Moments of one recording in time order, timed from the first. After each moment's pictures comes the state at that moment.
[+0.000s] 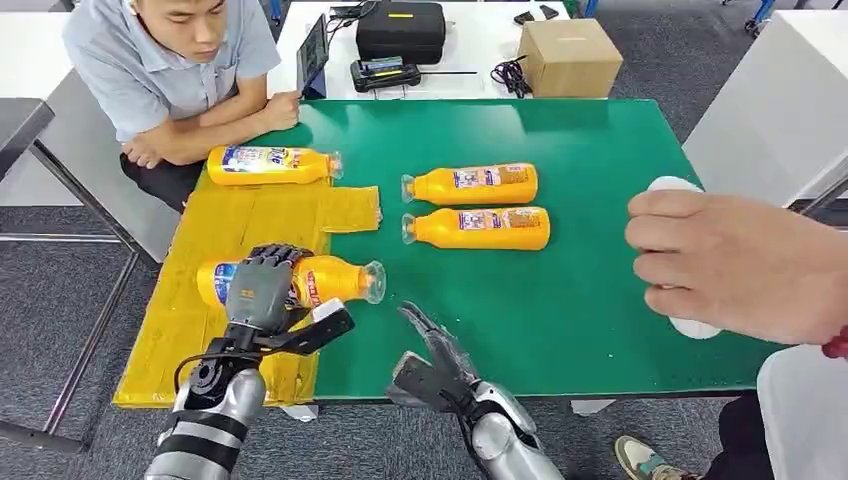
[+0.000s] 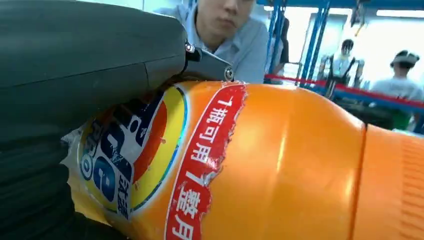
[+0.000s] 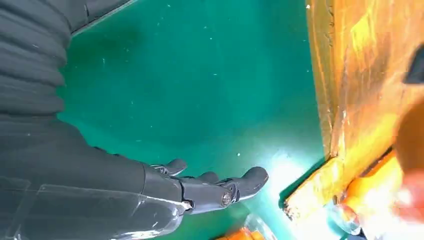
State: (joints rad) left arm -0.28 -0.17 -0.08 -1.12 -1.31 0.47 -0.17; right arm -0.16 0.19 0.36 -0.97 0.60 0.00 -0.49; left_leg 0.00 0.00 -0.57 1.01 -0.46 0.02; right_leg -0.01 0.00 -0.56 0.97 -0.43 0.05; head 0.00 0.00
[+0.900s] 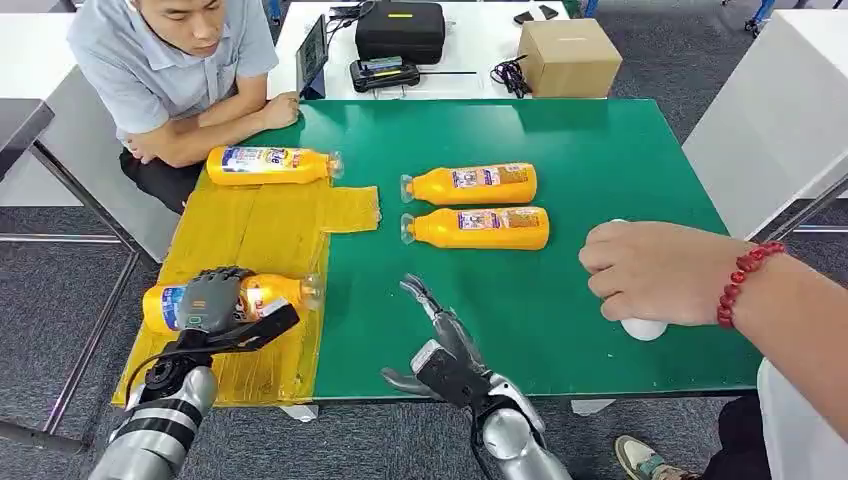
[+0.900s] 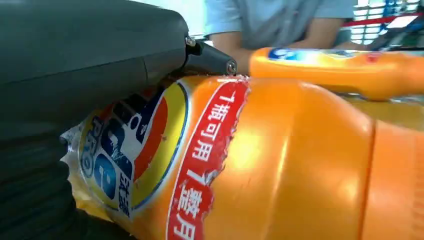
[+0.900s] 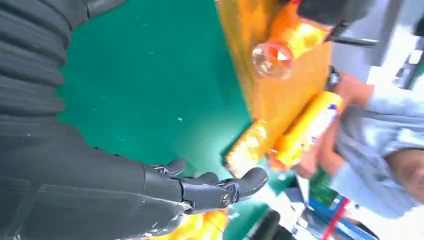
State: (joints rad) left arm -0.35 -0.11 -0.06 -0.95 -1.32 0.48 -0.17; right arm -0.17 0.19 0.37 -0.97 0.56 0.01 -0.51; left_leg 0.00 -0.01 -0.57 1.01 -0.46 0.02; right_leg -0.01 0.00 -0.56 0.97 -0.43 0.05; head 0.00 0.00
